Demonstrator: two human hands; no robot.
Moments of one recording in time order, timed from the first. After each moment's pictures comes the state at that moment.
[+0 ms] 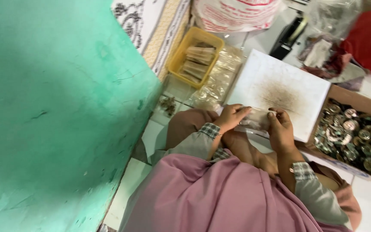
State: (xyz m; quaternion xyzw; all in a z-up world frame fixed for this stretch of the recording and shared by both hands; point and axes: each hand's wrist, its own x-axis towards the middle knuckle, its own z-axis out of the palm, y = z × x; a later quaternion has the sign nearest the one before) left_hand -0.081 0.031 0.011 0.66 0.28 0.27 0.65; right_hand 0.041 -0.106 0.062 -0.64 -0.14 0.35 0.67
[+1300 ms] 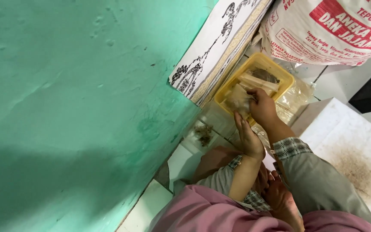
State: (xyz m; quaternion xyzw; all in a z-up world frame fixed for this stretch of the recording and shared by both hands) left_hand -0.056 0.153 -0.036 0.17 0.50 0.62 0.58; right_hand 0.016 0.243 -0.084 -0.76 -0.49 0.33 0.27
